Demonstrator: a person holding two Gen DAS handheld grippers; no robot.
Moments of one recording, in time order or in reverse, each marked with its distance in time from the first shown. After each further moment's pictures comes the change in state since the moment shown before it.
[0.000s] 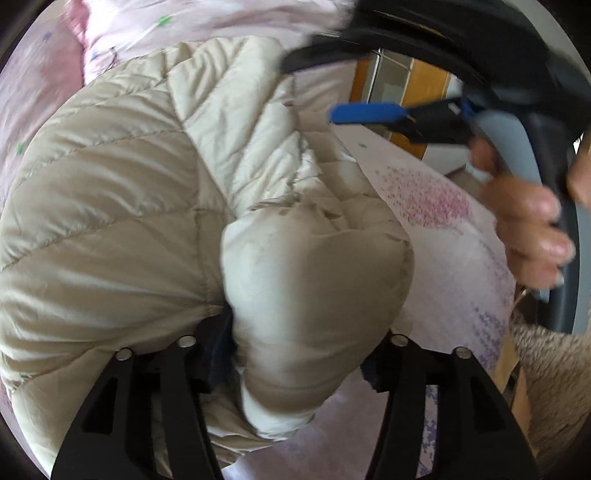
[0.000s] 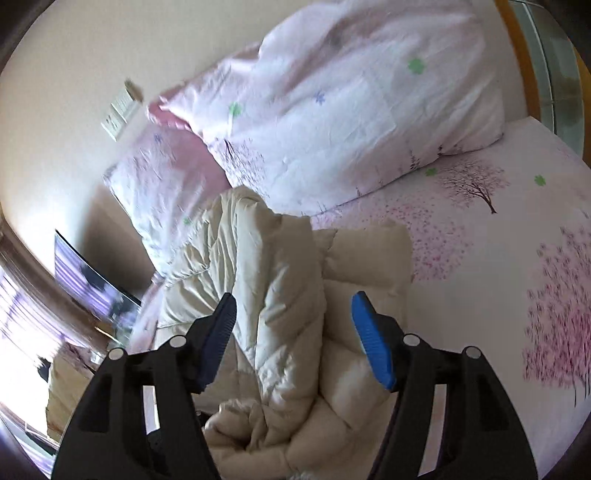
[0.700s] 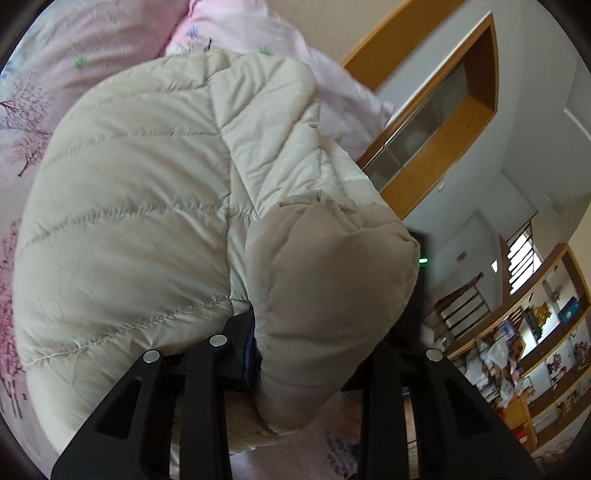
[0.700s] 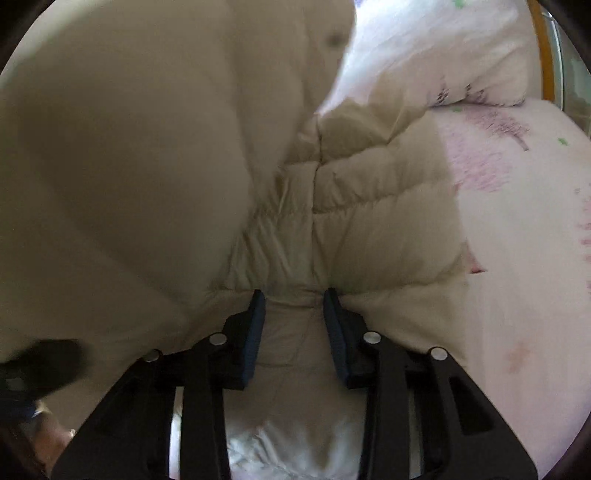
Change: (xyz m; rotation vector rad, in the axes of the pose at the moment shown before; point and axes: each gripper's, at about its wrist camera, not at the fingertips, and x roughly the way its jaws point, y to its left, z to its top) left arm -0.050 0.075 -0.007 -0.418 -0.184 -0.283; right arm 0.064 0.010 -0.086 -0.121 0.085 -0.112
